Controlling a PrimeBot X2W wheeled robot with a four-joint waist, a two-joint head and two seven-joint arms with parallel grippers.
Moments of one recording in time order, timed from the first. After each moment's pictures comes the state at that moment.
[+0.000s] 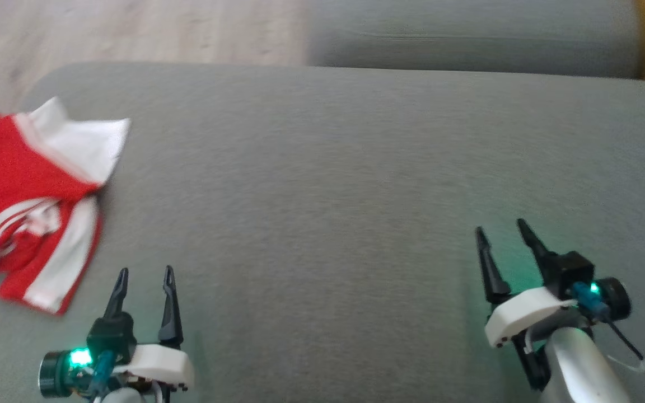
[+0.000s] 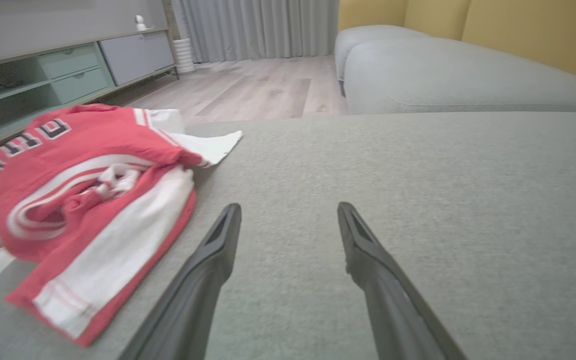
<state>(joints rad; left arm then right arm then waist) -0.10 0.09 -0.08 0.48 -0.09 0.04 -0.25 -0.22 -0.05 0.05 0.59 -0.03 0.13 -0.25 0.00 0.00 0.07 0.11</state>
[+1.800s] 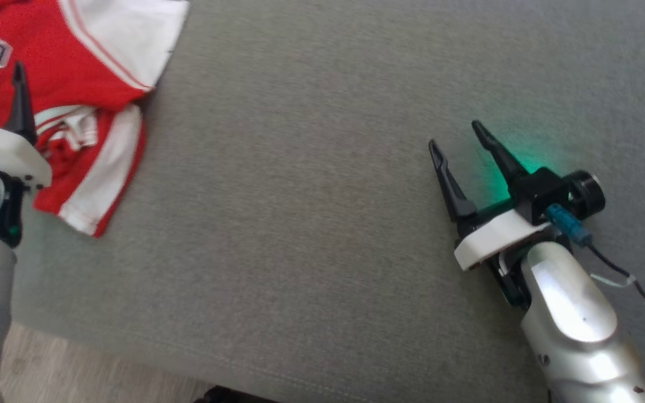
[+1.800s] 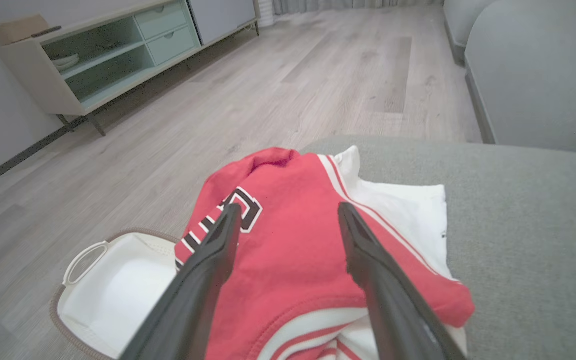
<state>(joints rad) -0.81 0.40 -0.18 0.89 -0.43 -0.13 -0.07 -0.44 -0.11 0.30 0.51 0.04 0.13 -0.25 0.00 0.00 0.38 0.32</state>
